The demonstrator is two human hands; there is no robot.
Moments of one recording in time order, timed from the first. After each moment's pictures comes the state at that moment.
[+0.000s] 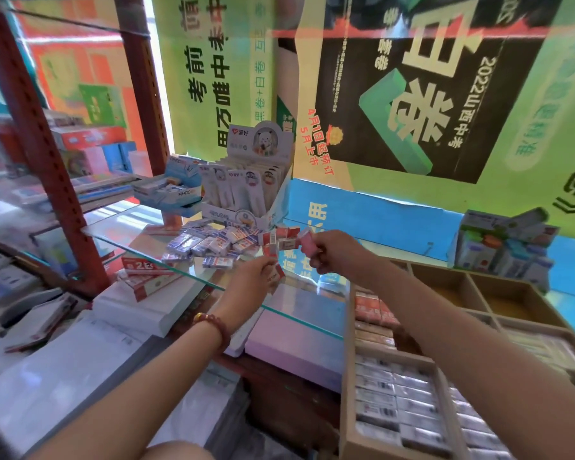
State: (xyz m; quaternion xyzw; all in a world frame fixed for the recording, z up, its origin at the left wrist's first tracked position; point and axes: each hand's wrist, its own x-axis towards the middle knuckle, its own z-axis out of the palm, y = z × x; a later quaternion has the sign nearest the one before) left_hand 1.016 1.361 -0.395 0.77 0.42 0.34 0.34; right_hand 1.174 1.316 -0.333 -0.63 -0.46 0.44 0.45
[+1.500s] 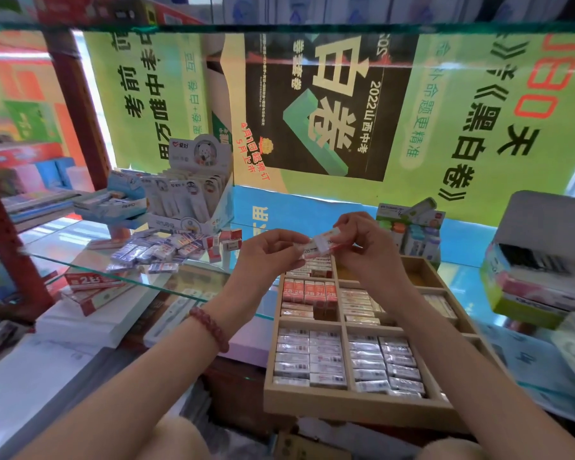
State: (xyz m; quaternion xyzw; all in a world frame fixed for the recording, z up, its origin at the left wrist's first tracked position) left_hand 1.075 1.232 -0.306 0.63 0.23 0.41 0.62; right_hand 1.221 1.150 -0.303 -0.56 -0.57 0.04 0.60
